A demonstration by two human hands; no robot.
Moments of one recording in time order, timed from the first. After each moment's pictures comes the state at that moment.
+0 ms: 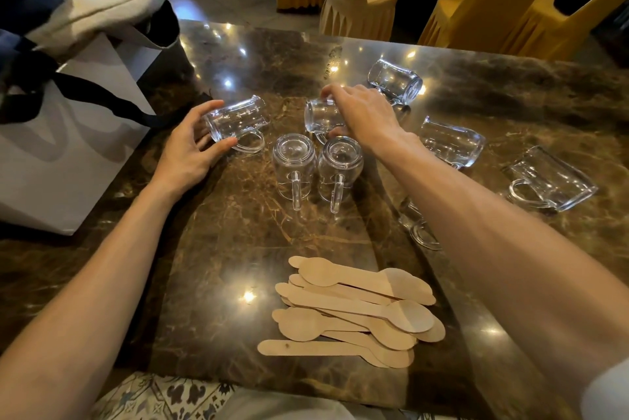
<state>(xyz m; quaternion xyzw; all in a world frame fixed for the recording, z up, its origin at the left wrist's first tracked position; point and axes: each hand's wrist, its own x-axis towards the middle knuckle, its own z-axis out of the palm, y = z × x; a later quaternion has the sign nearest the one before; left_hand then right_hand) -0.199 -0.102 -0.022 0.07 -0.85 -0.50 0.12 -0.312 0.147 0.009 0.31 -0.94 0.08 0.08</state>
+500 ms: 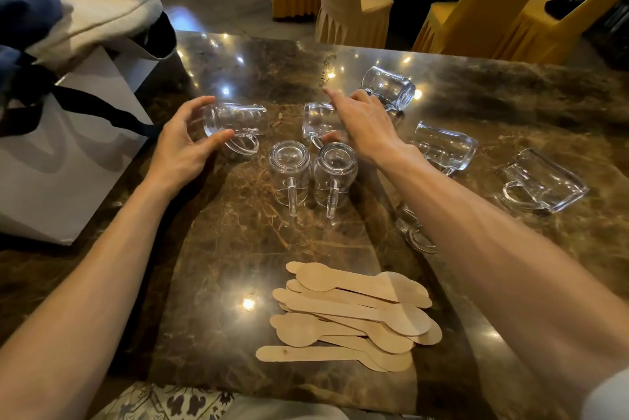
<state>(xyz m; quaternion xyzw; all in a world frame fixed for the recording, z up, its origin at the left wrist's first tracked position) -0.204 -0.100 -0.005 0.07 -0.87 -0.46 0.15 -0.303 0.154 0.009 0.29 -0.95 0.14 0.06</state>
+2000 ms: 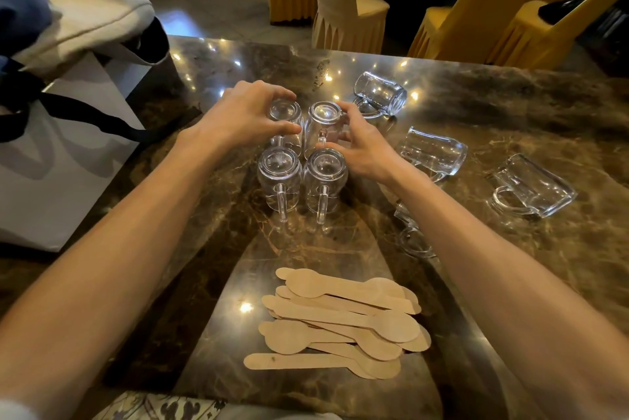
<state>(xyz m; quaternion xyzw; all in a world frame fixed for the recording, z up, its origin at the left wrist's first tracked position) -0.250 -0.022 0.065 -0.04 -0.97 -0.22 0.02 -0.288 0.169 0.010 0.21 -0.83 0.49 -0.12</state>
